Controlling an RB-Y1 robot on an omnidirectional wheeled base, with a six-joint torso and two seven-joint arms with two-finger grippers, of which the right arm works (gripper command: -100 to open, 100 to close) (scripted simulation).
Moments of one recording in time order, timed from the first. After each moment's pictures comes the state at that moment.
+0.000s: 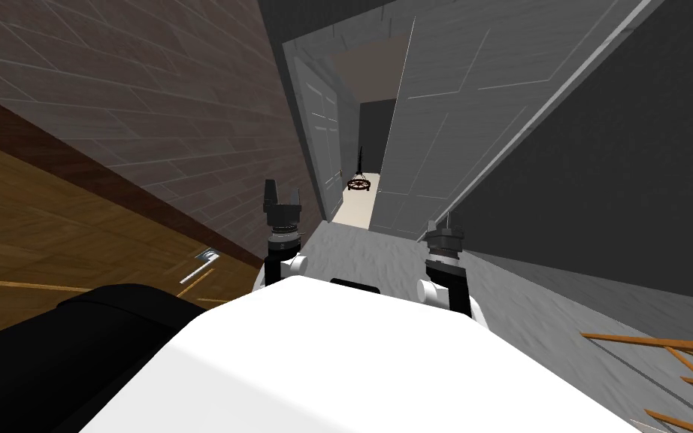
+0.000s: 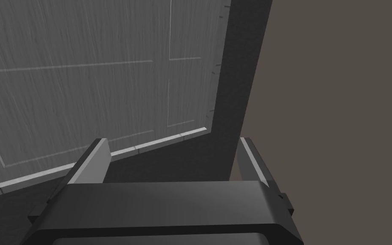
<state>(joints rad) 0.43 -0.02 -0.05 -2.10 0.08 -0.41 -0.09</state>
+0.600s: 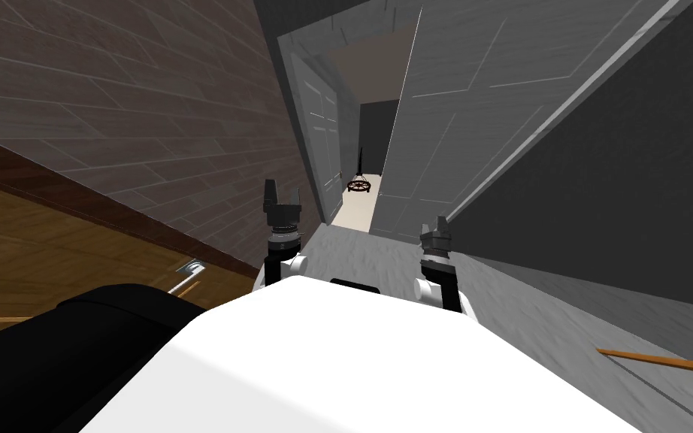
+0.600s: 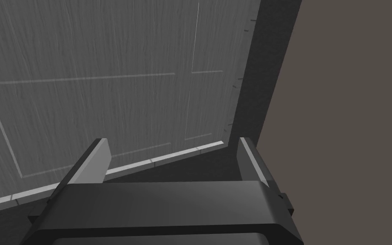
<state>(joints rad) 0.38 -0.05 -0.05 -1.96 0.07 -0.45 -0.07</state>
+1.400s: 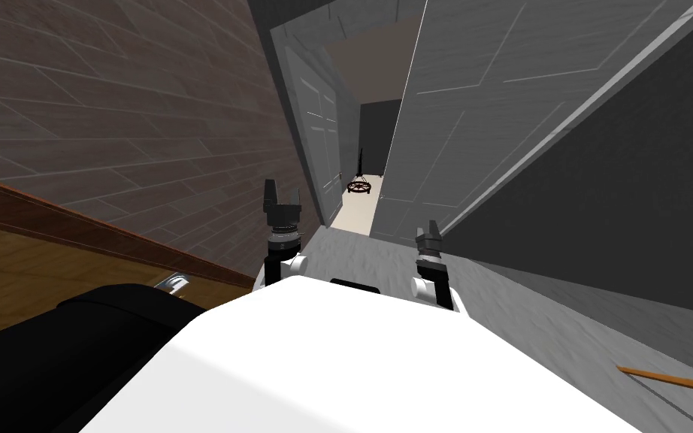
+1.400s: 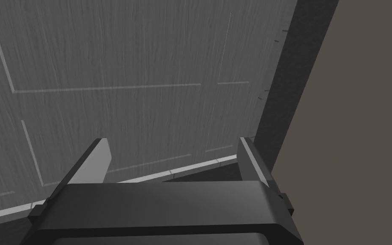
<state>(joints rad) 0.31 -0.07 -0.06 -1.80 0.06 -0.49 -0.05</state>
